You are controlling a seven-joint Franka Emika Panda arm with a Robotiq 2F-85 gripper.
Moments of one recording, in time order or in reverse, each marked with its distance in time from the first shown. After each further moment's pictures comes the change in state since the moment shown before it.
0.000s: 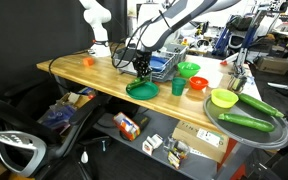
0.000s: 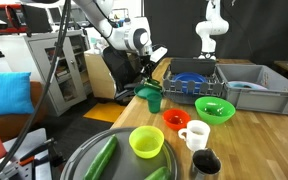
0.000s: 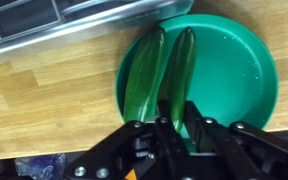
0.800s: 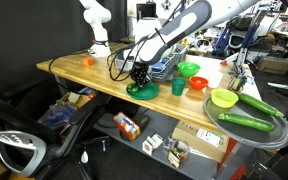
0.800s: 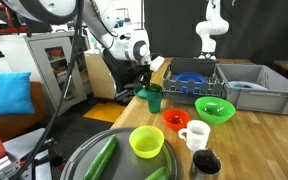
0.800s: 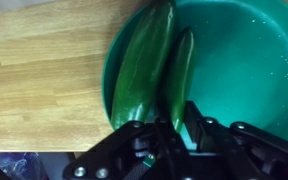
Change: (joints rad) arm 0.011 0.122 0.015 0.074 -0.011 0.031 -0.096
